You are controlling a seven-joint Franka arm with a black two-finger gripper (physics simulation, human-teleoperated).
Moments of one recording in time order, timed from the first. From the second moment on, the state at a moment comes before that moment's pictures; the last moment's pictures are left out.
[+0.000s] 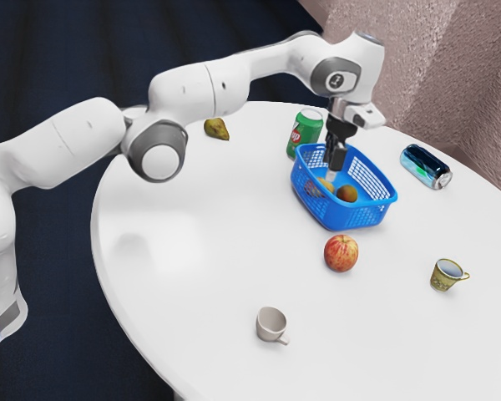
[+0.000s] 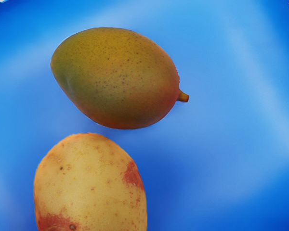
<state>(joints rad) 0.22 0.99 -0.26 -0.39 0.15 1.38 0.44</state>
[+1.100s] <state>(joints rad) 0.24 1.11 -0.28 -0.35 0.15 1.45 0.52</state>
